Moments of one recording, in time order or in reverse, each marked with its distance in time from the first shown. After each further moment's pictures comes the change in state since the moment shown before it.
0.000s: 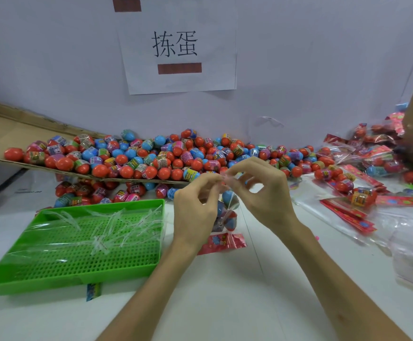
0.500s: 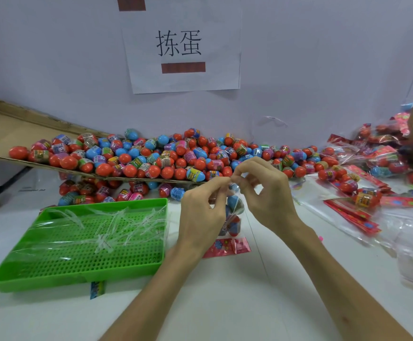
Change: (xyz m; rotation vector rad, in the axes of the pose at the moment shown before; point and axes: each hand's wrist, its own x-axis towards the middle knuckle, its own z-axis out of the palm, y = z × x) left_hand -0.003 -0.002 0.003 0.110 -0.045 0.101; right_hand -0.001 0.004 0.004 -0.104 -0.012 -0.051
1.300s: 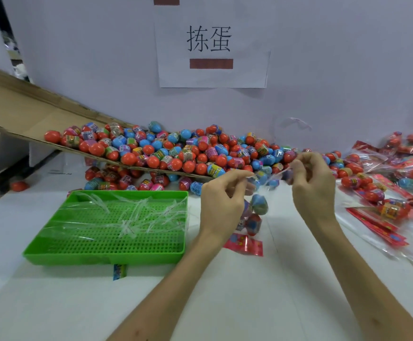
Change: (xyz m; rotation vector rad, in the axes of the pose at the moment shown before) left_hand 0.006 0.005 0.001 -0.188 0.070 -0.203; right_hand 0.002 0.022 -0.010 0.058 0.232 0.515
